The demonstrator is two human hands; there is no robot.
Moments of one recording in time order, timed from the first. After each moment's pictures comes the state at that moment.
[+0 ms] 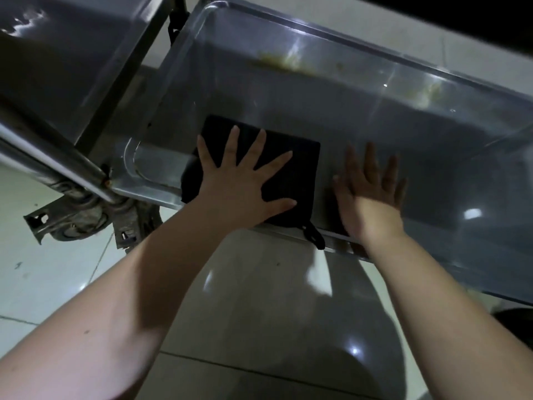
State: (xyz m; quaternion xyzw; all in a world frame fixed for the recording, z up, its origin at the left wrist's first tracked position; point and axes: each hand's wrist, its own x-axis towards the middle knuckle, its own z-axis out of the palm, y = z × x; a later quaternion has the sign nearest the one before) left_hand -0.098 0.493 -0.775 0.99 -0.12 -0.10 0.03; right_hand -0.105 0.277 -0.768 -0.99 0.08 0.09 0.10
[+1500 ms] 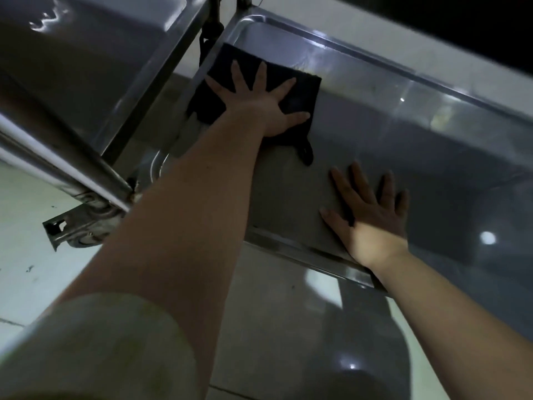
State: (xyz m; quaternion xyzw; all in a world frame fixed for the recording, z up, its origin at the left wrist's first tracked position) left_hand 0.054 0.523 -0.755 0.99 0.02 -0.15 0.06; right_hand -0.083 0.296 -0.788 -0.99 -0.06 0.09 0.03
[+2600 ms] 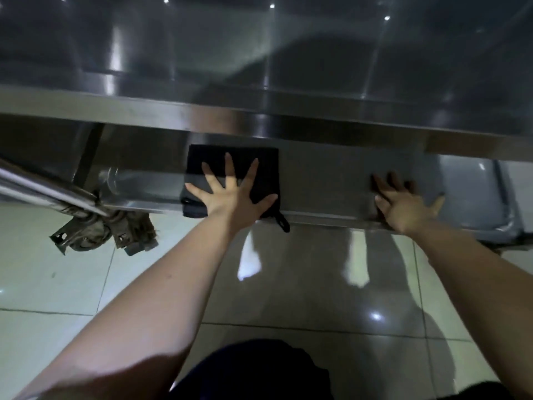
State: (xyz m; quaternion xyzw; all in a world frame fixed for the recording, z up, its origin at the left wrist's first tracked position) left_hand -0.130 0.401 -0.744 0.97 0.00 -0.24 0.04; right_hand -0.165 0.074 -0.739 -0.95 0.16 0.27 0.05
